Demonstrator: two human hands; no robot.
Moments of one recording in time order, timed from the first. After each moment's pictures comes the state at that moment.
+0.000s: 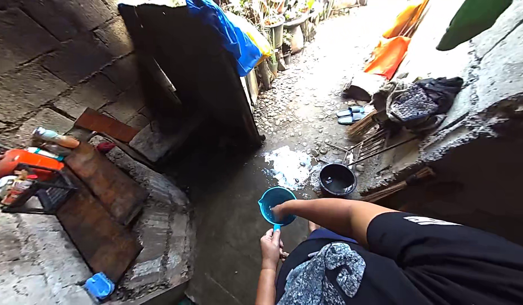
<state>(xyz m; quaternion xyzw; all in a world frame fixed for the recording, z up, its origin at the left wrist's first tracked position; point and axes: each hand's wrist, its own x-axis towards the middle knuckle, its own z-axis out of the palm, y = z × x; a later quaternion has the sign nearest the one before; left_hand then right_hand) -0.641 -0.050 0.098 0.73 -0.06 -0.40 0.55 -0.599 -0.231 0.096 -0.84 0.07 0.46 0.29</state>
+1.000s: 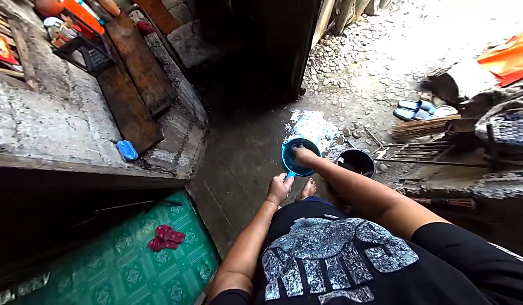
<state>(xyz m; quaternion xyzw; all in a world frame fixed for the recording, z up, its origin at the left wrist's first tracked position) -0.642 -0.063 0.107 0.74 -0.07 -0.39 0.54 -0.598 -0.261 0.083 -0.91 0.13 0.31 0.23</state>
